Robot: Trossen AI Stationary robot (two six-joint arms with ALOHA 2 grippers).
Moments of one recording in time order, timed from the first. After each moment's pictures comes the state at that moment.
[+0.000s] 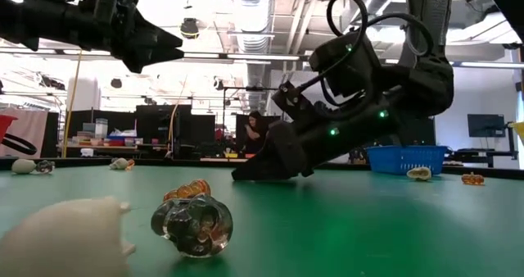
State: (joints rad) left arm 0.04 0.74 0.21 0.57 -0.24 0.00; right arm 0.09 2.12 0.80 0.94 0.28 0.16
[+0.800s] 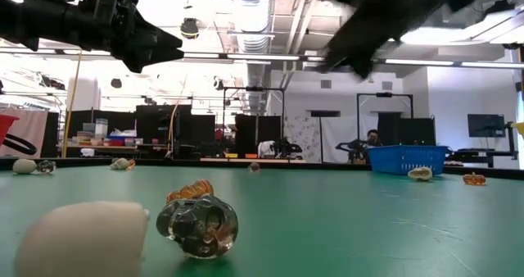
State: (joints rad) left arm 0.04 0.74 0.21 0.56 -0.24 0.01; right arm 0.22 1.36 0.80 0.01 -0.02 0.33
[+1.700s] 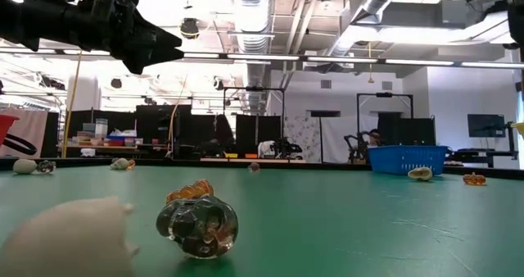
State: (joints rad) left arm 0.04 0.74 0.21 0.56 -0.22 -0.02; right arm 0.78 1.34 0.79 -0.53 -0.08 1.56
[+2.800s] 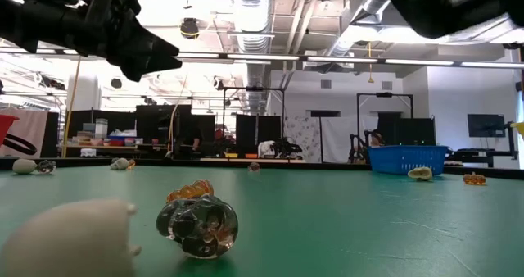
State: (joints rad) left arm 0.04 0.74 0.21 0.48 -0.19 -0.08; right arm 0.78 2.14 1.60 -0.38 0.16 0.24
